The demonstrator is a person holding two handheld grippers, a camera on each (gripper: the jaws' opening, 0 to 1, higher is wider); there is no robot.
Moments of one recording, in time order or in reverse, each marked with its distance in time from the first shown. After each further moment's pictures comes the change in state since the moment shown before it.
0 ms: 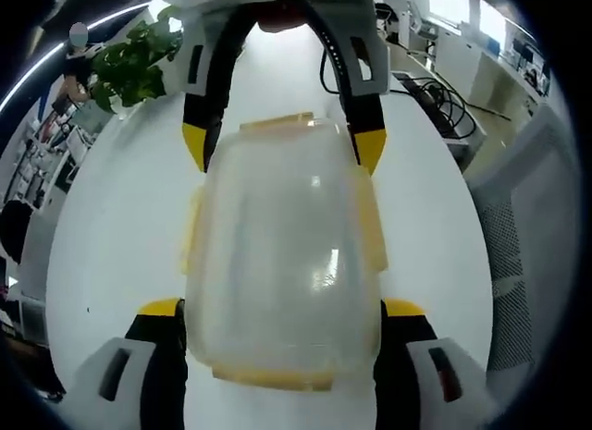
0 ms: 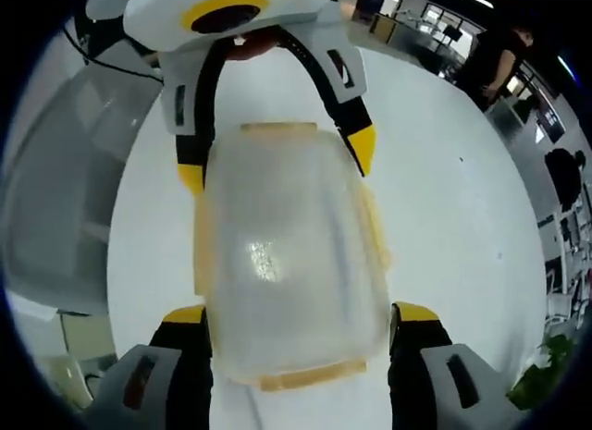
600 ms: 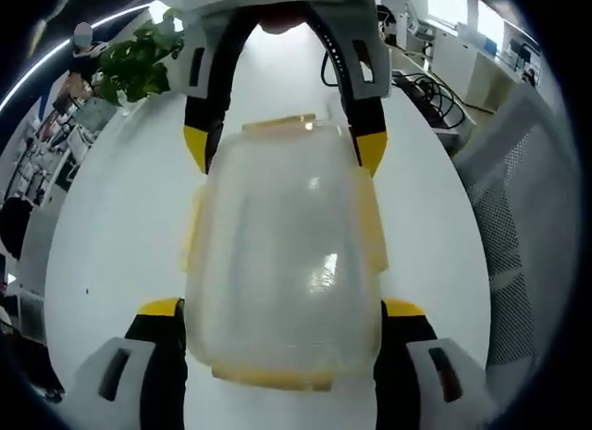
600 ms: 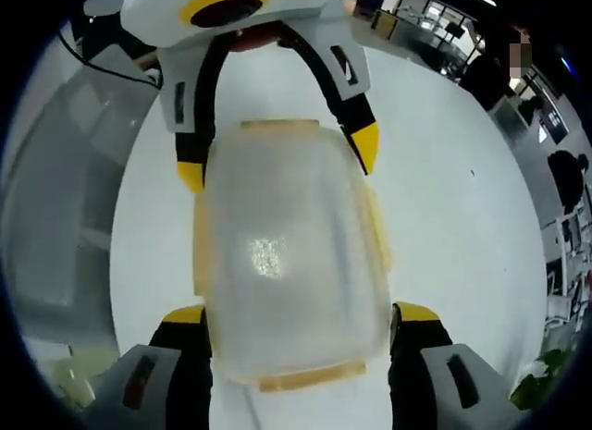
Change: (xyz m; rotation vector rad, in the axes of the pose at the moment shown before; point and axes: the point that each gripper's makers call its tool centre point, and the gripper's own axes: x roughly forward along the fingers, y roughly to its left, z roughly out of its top) left arm -0.019 -0.005 -0.038 -0.007 -0.017 -0.001; right arm 0.016 0.011 0.037 -0.001 0.022 0.002
